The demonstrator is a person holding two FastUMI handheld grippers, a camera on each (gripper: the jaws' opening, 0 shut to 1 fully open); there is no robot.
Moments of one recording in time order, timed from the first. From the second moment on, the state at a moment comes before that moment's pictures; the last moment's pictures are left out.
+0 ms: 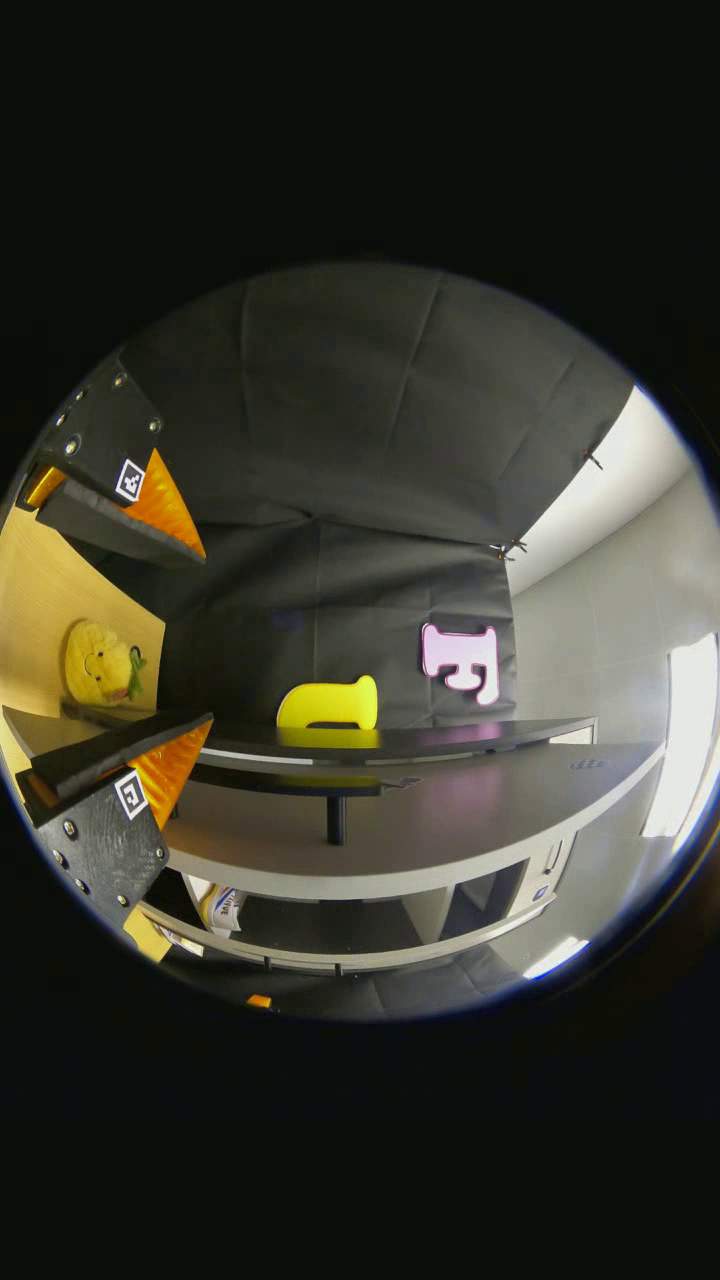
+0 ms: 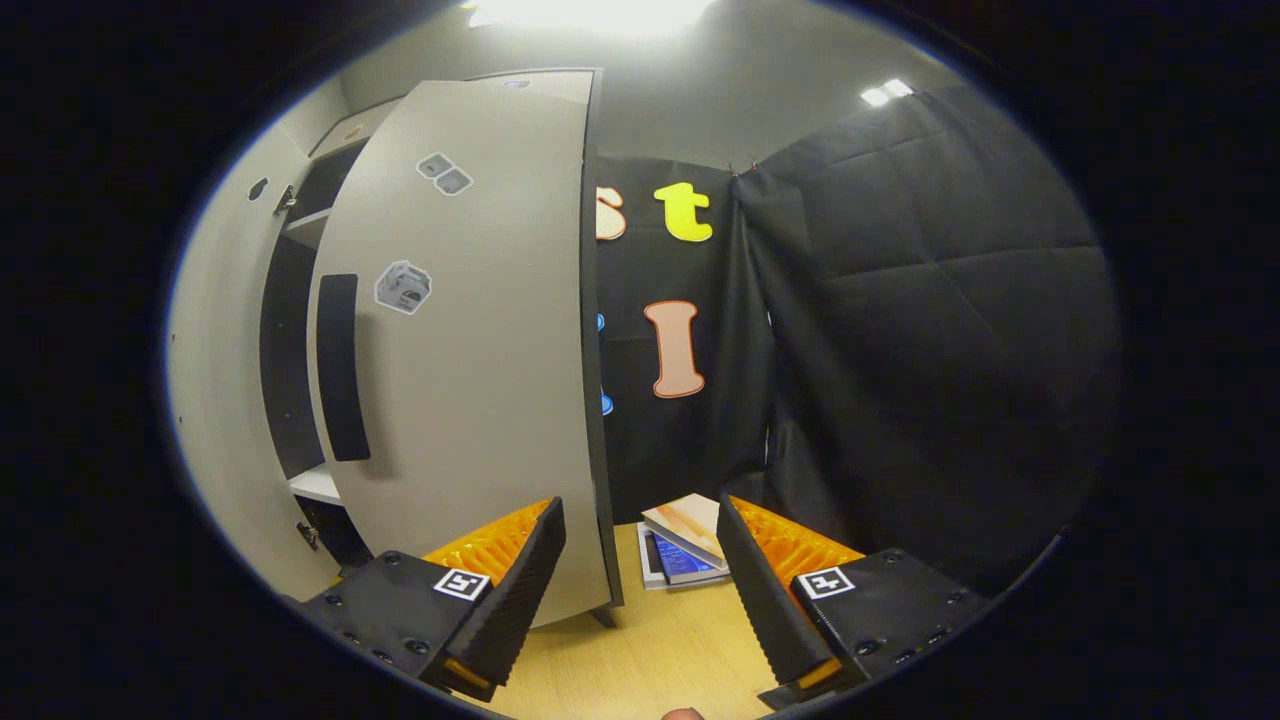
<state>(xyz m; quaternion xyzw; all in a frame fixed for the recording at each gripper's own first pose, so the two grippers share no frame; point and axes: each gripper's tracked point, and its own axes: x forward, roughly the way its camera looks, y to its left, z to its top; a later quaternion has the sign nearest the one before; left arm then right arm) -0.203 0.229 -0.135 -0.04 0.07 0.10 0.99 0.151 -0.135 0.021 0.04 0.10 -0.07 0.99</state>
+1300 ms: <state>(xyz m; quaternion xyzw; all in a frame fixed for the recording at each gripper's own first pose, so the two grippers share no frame) -0.144 0.011 -0.128 -0.07 0.06 -0.02 1.00 0.140 -0.200 0.018 0.02 0.11 -0.05 0.99</state>
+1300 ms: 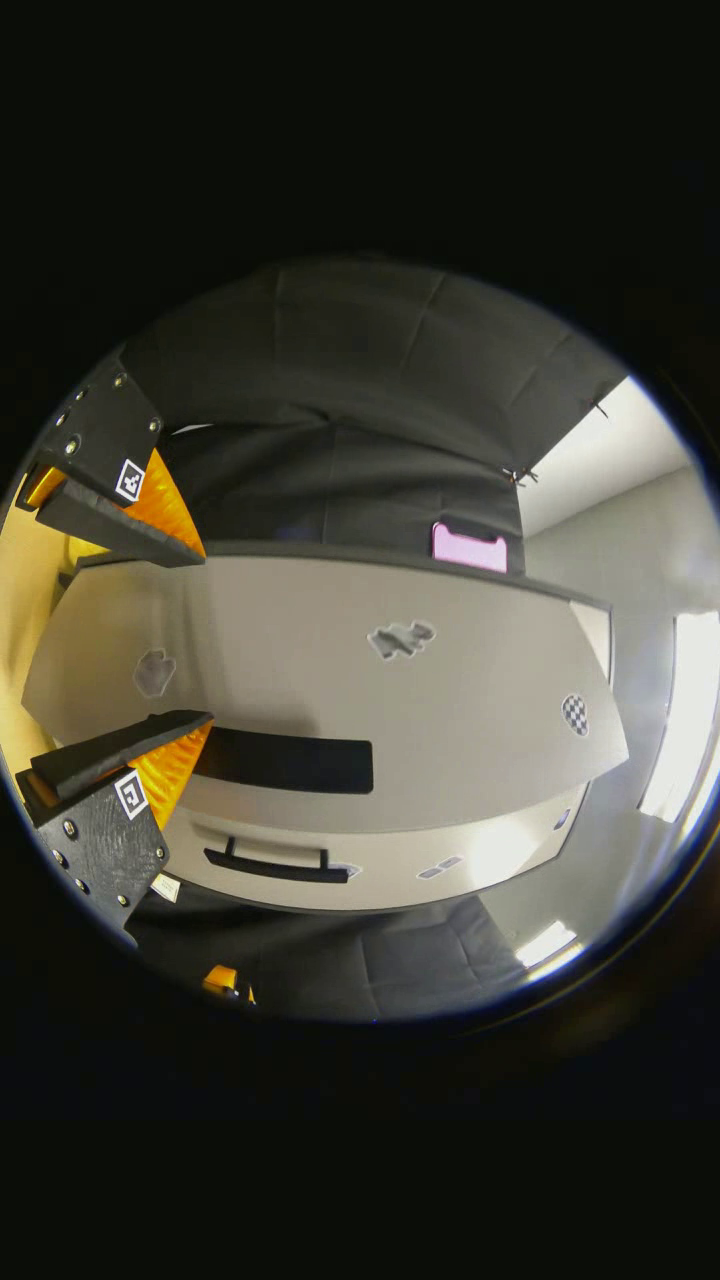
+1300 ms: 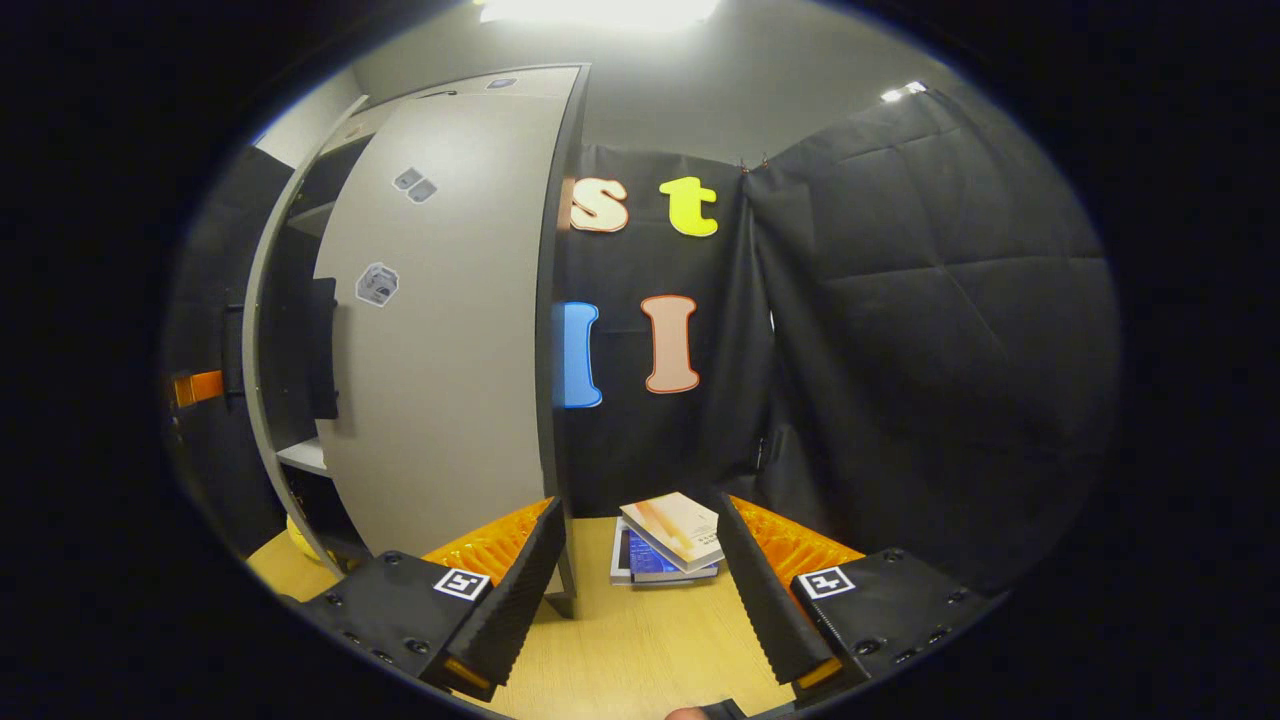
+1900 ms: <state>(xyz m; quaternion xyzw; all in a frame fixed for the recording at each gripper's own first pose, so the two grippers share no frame) -0.176 0.021 -0.117 -0.05 0.05 -0.03 1.00 0.129 -0.176 0.028 0.03 0.09 -0.01 1.00</state>
